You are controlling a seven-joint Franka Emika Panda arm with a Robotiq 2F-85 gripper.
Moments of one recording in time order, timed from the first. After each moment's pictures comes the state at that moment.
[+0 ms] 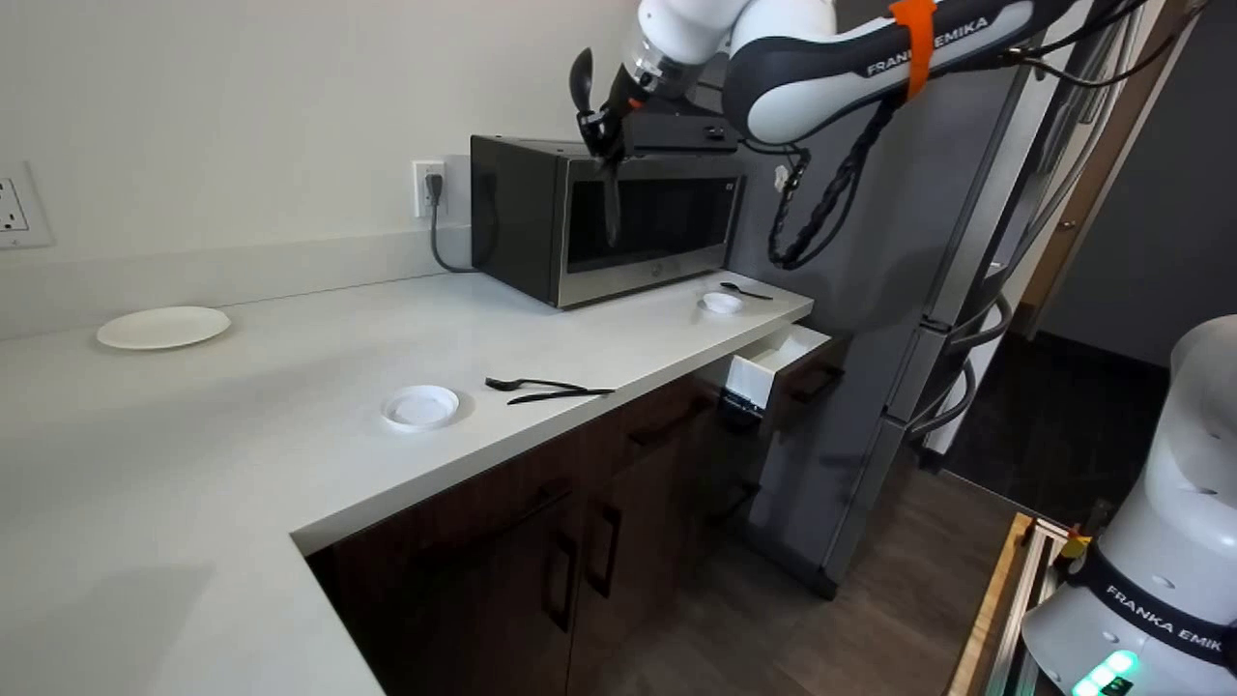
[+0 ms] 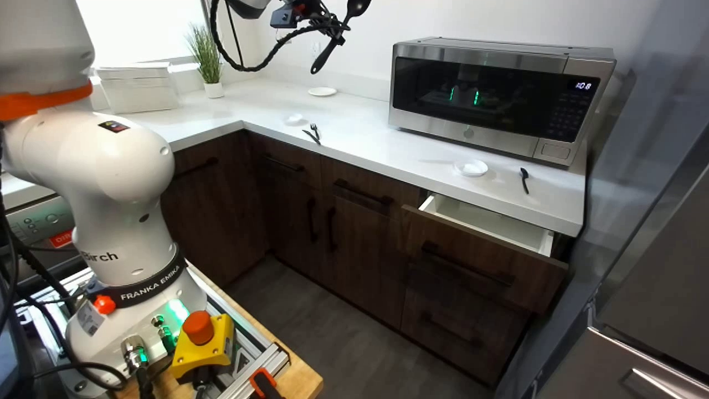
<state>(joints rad) 0.28 0.02 0.02 -1.92 -0.84 2.47 1.14</state>
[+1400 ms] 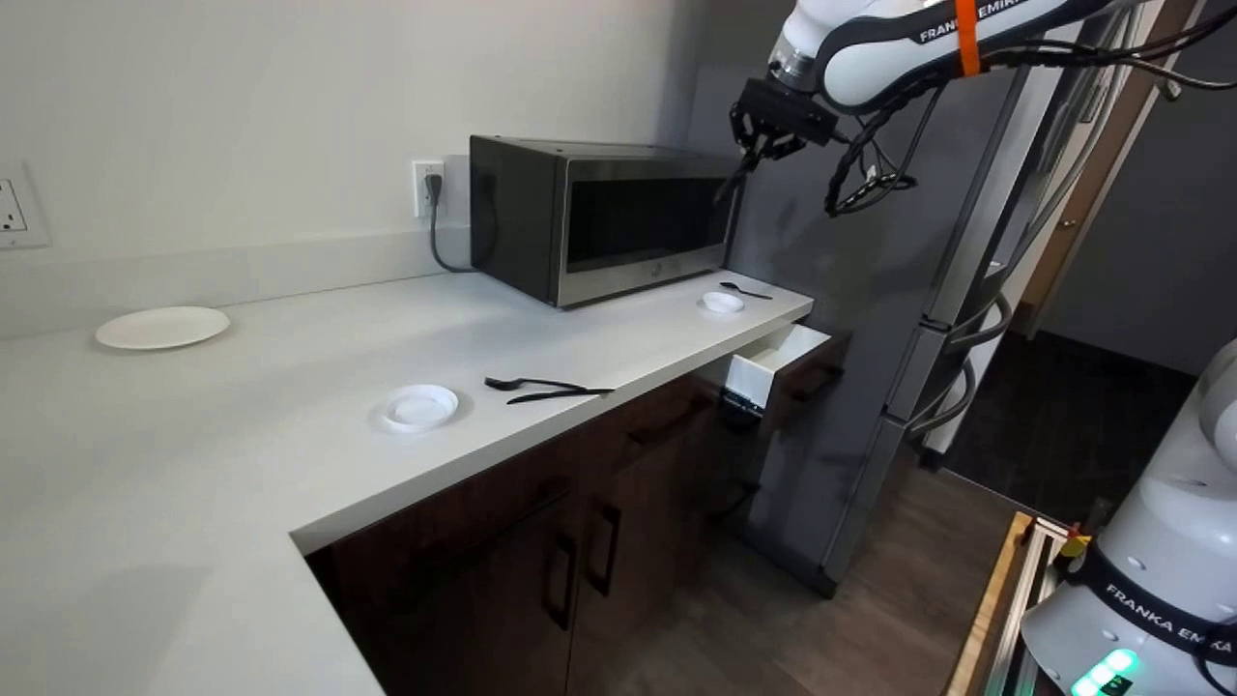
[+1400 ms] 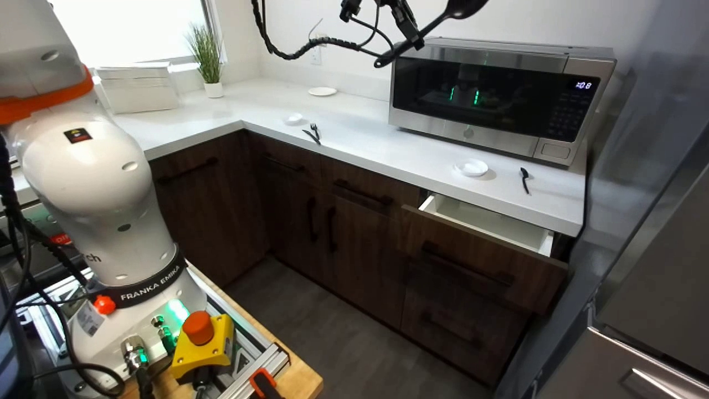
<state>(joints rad) -0.08 -0.12 -0.08 -2.02 -0.54 2.47 1.25</state>
